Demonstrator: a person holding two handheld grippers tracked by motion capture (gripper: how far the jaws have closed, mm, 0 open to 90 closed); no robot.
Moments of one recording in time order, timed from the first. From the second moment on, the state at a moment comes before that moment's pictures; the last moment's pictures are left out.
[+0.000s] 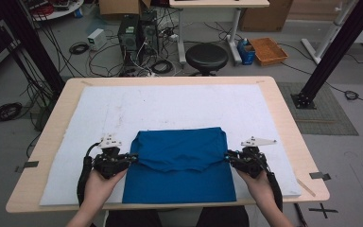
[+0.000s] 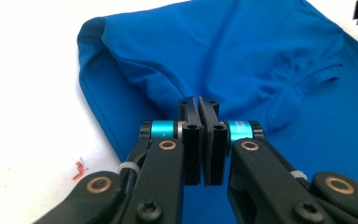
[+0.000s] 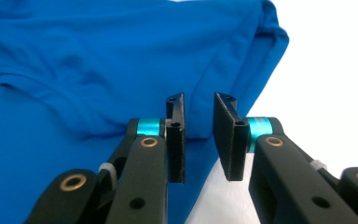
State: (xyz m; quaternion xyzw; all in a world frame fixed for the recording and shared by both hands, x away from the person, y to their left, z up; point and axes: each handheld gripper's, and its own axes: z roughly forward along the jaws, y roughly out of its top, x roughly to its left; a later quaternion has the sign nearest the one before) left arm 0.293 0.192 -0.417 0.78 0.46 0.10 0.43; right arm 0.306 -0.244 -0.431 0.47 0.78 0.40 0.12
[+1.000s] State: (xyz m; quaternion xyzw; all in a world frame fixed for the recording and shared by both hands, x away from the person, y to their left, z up) left arm 0.233 0.207 -0.415 0.79 0.44 0.05 0.43; right arm 0.237 -0.248 -0.416 0.42 0.81 0.41 0.08
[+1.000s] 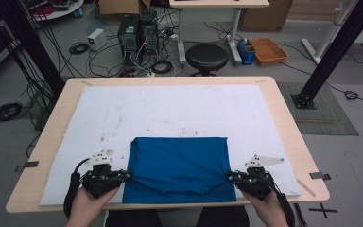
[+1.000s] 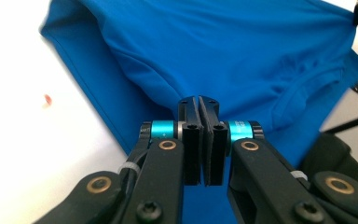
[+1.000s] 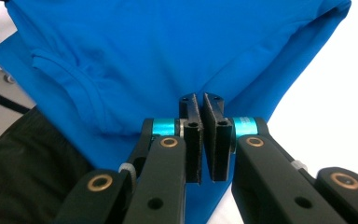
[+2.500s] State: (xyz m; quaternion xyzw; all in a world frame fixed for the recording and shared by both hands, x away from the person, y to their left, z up) left arm 0.362 0.204 -0.440 0.77 0.48 0.15 0.38; right arm 0.368 -0.245 -0.438 0.51 0.75 0.38 0.15
